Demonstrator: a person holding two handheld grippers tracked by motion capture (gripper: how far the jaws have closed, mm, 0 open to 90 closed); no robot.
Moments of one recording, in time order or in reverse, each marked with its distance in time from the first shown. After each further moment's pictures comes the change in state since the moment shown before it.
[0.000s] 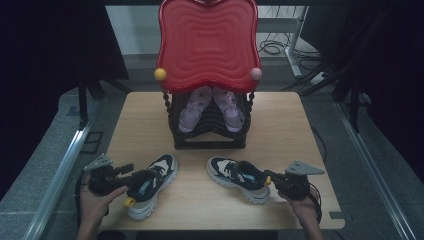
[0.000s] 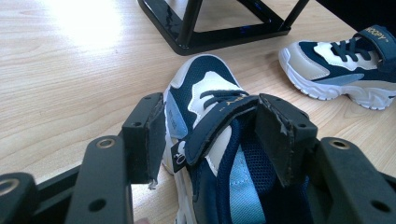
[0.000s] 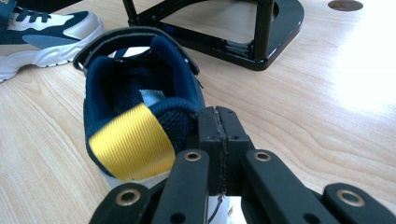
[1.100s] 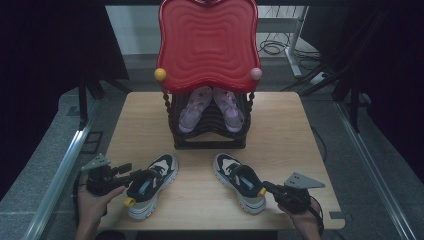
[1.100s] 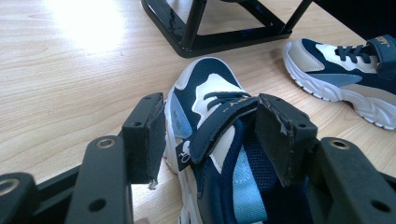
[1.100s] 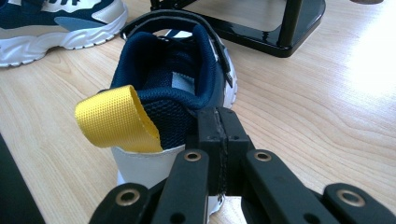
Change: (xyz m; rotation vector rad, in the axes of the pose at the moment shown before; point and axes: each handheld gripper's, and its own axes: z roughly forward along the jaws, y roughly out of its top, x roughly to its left) left arm 0.002 0.000 -0.005 -0.012 0.005 -0.003; right arm 0.028 -0.012 -0.018 0.018 0.016 -0.034
